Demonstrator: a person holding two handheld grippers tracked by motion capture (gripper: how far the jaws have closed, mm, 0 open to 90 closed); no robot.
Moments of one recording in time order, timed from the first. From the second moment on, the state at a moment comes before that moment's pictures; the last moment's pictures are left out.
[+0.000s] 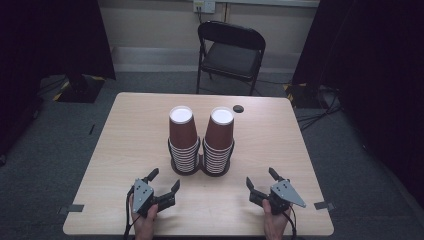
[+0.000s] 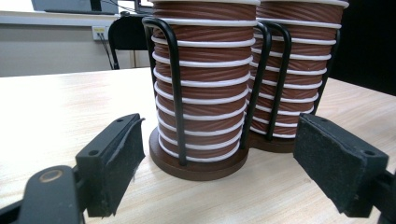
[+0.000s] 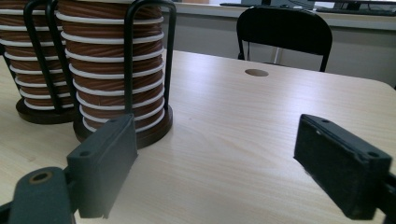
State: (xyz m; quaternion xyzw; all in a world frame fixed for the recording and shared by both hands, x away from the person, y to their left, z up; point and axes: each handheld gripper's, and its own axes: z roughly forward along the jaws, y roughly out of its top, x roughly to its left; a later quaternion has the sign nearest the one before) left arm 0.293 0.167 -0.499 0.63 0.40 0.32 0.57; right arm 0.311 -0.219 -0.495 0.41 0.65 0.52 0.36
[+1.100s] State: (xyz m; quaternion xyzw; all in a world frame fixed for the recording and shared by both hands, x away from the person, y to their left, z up) left arm 0.297 0.170 -0.498 0.64 0.41 0.30 0.57; right arm 0.313 -0.194 -0.463 0.38 0.67 0.56 0.31
